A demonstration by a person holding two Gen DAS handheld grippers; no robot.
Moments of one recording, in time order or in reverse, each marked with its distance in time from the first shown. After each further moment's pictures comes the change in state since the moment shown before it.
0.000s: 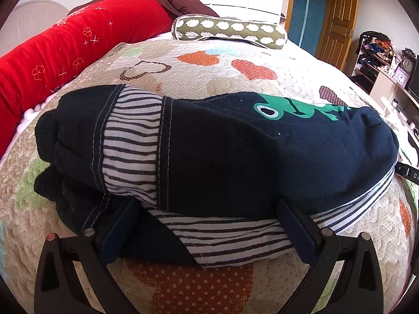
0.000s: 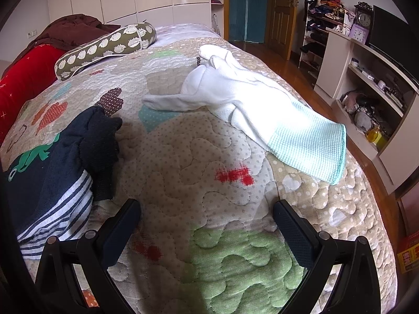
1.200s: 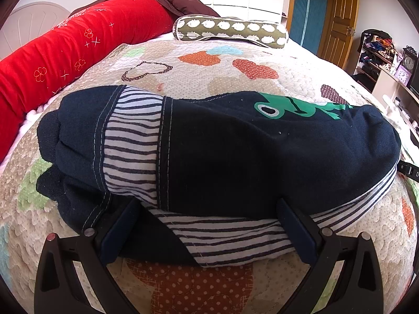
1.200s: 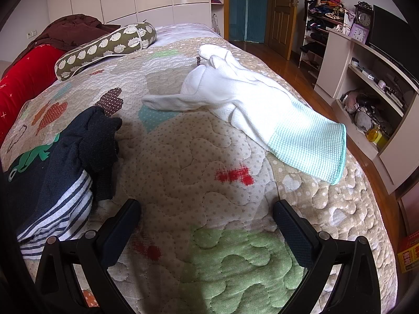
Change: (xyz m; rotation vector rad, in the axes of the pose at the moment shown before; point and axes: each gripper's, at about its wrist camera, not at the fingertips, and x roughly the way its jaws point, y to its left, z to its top) left arm 0.001 -0.001 0.000 0.006 0.002 0.013; right arm 0.000 0.001 -0.001 -0.001 0.000 -0.002
